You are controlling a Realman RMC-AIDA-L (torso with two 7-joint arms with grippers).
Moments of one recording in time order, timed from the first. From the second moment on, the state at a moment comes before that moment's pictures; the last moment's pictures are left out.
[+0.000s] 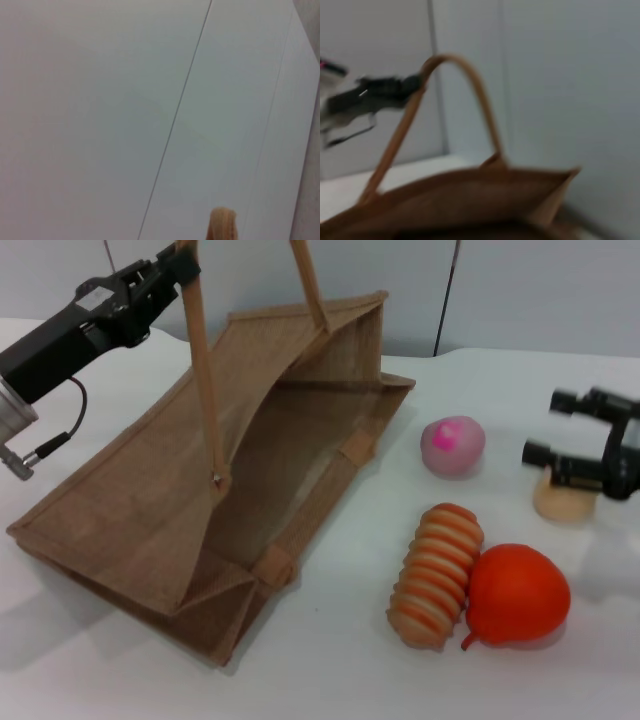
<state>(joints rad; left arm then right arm) -0.59 -2.02 0.27 0.42 -1.46 -1.68 1.85 0.58 1.85 -0.92 -0.32 -1.54 -1.48 1.06</state>
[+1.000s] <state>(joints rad) -0.59 -2.02 0.24 0.42 -1.46 -1.67 1.85 0.60 1.88 -0.91 -0.50 -2.06 -1.53 1.43</state>
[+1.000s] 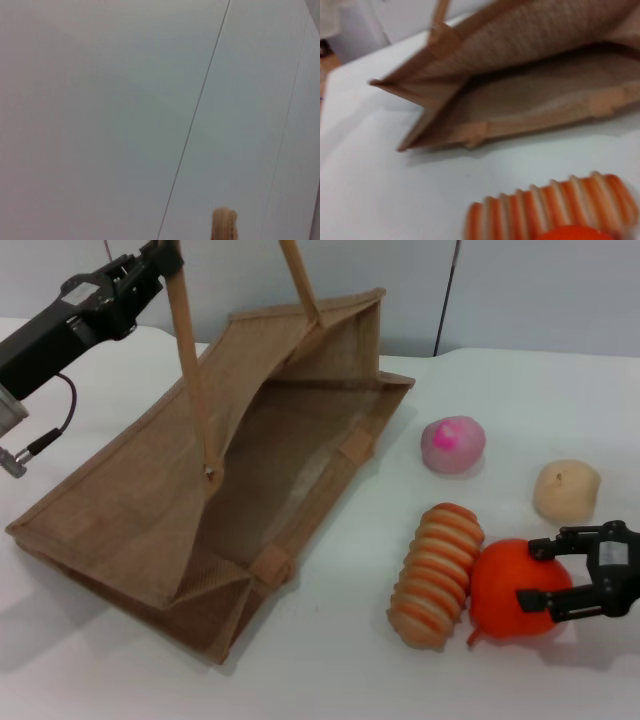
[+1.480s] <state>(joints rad) -0.59 -2.02 0.23 0.42 -1.46 -1.67 1.85 0.62 1.90 -0.92 -0.51 -2.11 -1.39 1.51</state>
